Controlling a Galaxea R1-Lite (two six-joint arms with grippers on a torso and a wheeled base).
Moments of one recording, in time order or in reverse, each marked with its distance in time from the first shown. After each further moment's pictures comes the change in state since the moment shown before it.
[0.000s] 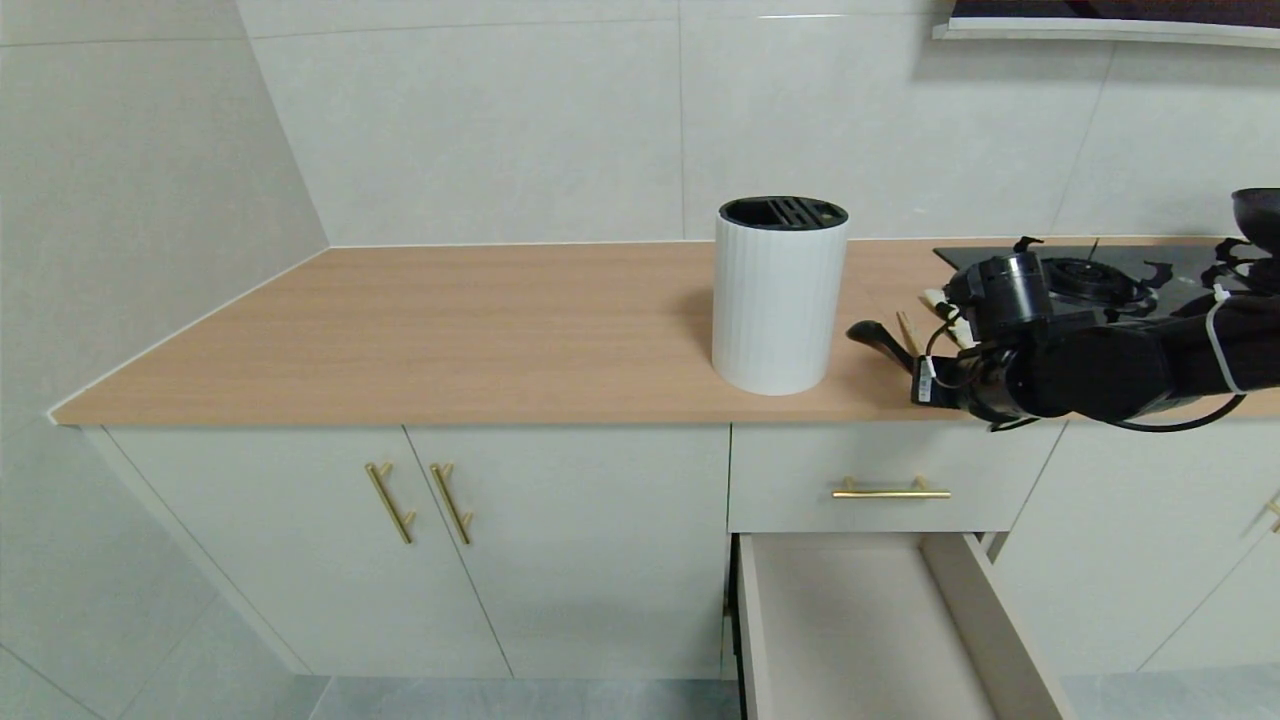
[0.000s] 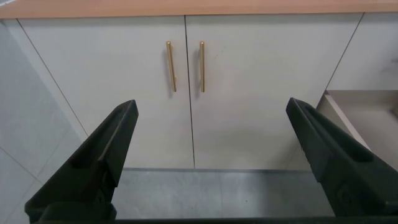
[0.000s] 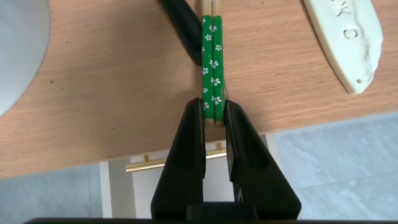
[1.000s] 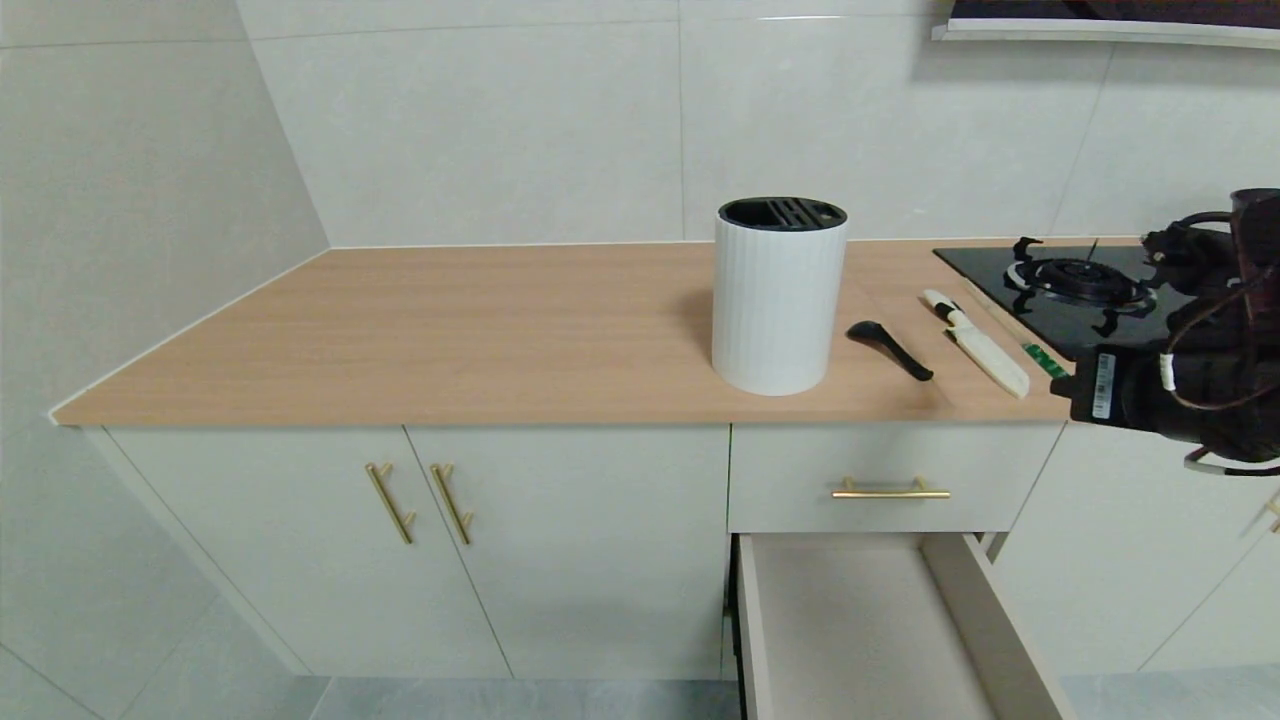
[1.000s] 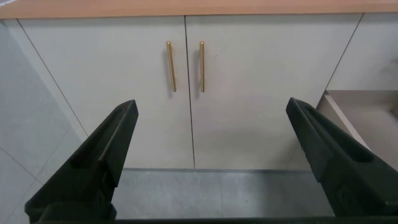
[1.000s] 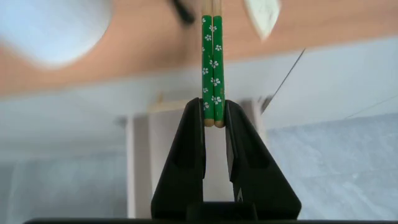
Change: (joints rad) left arm 0.000 0.000 0.000 0.000 0.000 0.000; right arm 0.028 -0.573 0.344 0.163 0.095 0.021
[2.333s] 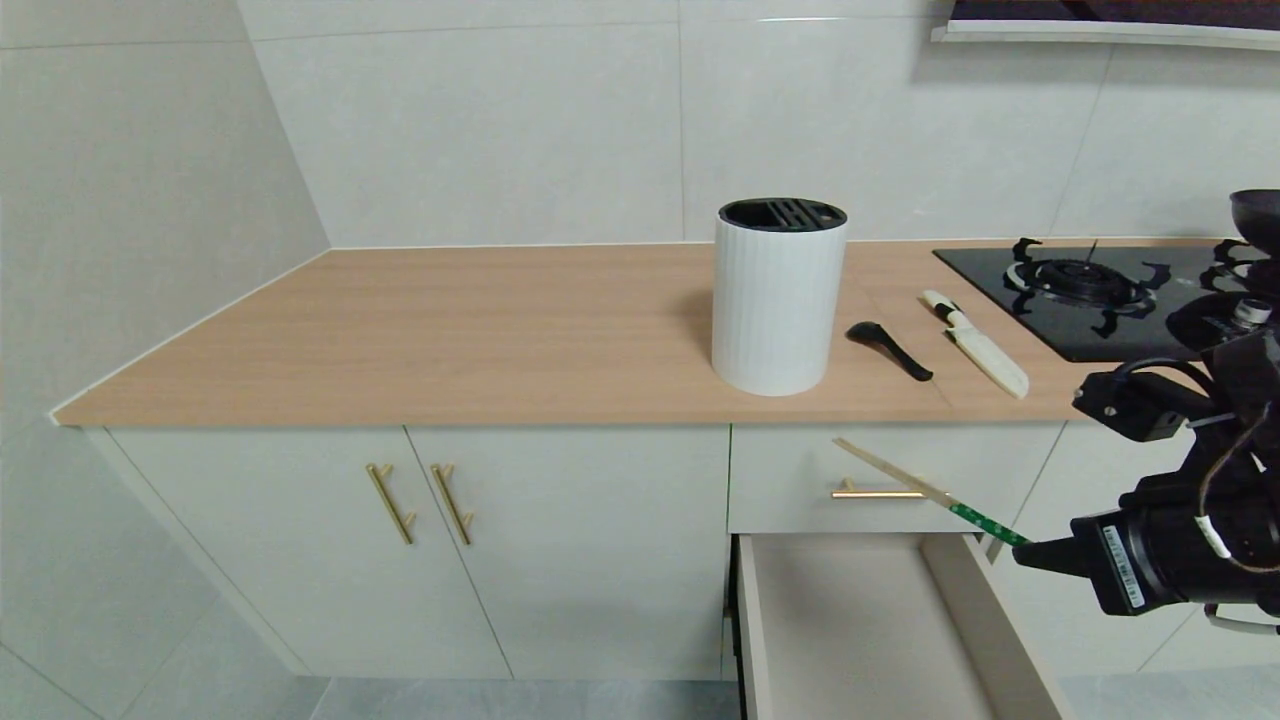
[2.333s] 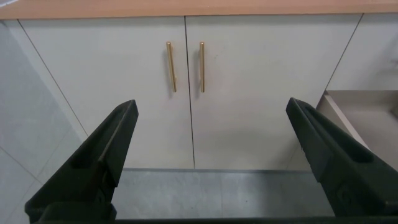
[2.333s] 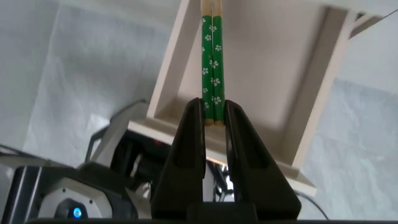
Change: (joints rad) left arm 0.000 0.000 0.000 0.000 0.000 0.000; right arm 0.092 -0.066 0.160 0.201 0.329 -0.156
